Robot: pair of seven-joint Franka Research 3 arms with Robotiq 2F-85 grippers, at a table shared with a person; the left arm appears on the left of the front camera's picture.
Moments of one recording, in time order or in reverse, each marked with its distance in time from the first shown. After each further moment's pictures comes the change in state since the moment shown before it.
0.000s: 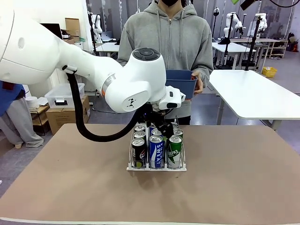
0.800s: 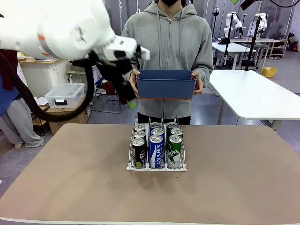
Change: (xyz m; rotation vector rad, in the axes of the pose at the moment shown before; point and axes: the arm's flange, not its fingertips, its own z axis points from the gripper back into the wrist) left arm -0.056 0.125 0.159 -0.145 -0.060 -0.155; right arm 0.000 0.000 0.000 0.000 0.000 0.000
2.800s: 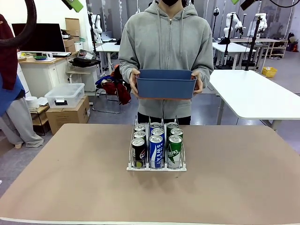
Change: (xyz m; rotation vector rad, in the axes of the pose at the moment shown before) left arm -0.047 0.093 0.255 -0.026 -0.321 -0.006; right arm 0.000 0.000 0.000 0.000 0.000 0.000
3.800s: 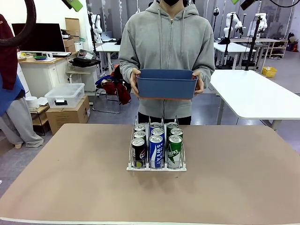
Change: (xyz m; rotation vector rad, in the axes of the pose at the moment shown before) left arm 0.000 0.000 0.001 0.001 0.000 0.000; right arm 0.000 0.000 0.000 0.000 0.000 0.000
